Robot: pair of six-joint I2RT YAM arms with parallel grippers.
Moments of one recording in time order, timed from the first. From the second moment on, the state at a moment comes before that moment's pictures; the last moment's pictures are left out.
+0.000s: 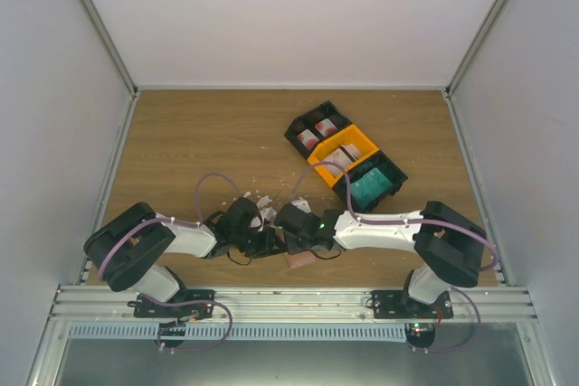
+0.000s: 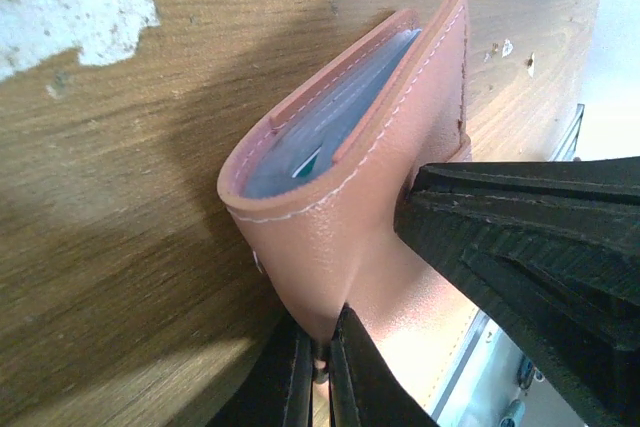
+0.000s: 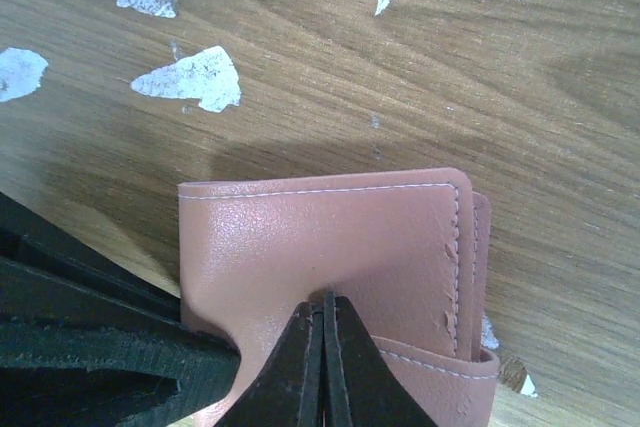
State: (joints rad) left arm -0.76 1.50 0.35 0.33 0.59 -0.93; right arm 1.15 1.63 0.88 -0.46 0.17 0.82
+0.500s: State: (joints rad) left arm -0.74 1.52 0.37 0.30 0.61 -0.90; right arm 1.08 1.44 0.53 0.04 -0.01 0.88
